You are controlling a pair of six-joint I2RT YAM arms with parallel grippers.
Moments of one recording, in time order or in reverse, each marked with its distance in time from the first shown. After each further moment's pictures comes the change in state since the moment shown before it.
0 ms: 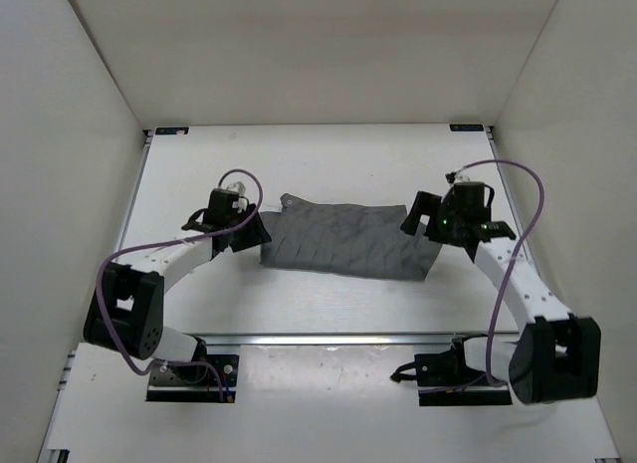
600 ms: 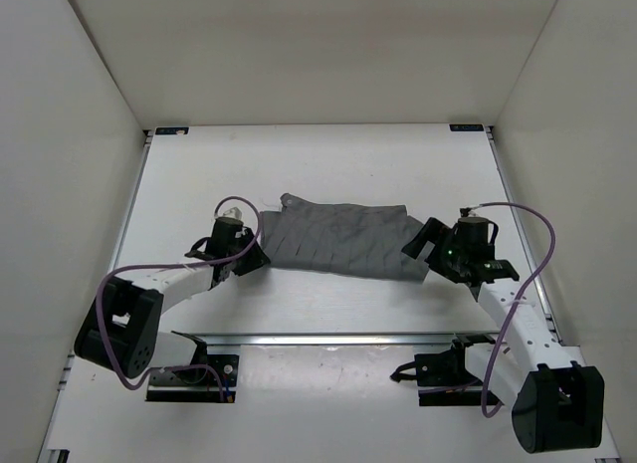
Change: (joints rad) left arm -0.080 -0.114 -0.292 0.159 -0.083 -0.161; right arm -0.004 -0.328 -0.335 0.020 0.008 0.294
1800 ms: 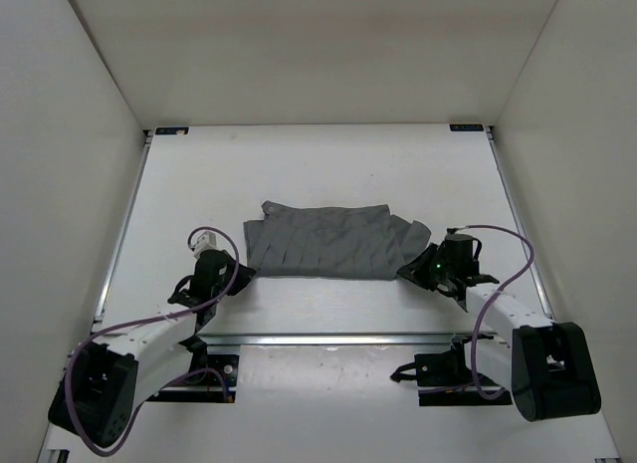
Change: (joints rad) left arm -0.014 -0.387 -0.334 0.171 -0.134 -0.241; right arm 0.027 0.172 -0.243 0.405 -0.146 0.213
